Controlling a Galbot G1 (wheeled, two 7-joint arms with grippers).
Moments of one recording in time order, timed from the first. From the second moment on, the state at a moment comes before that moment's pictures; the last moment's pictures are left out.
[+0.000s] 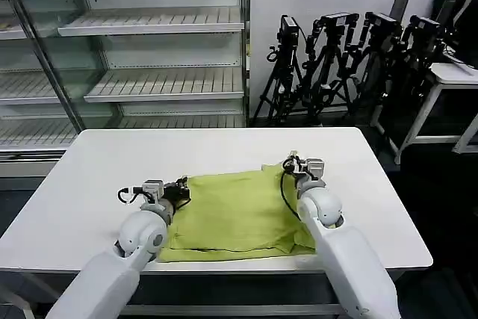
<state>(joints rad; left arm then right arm) 0.82 -1.03 -0.09 -1.79 -0.82 0.58 -0.47 -0.69 1.28 0.16 1.60 0.52 -0.50 0.35</state>
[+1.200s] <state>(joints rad) 1.14 -0.96 -0.19 -2.08 -0.64 0.58 -0.39 -1.18 1.21 0.34 2.04 0.42 -0.54 0.28</state>
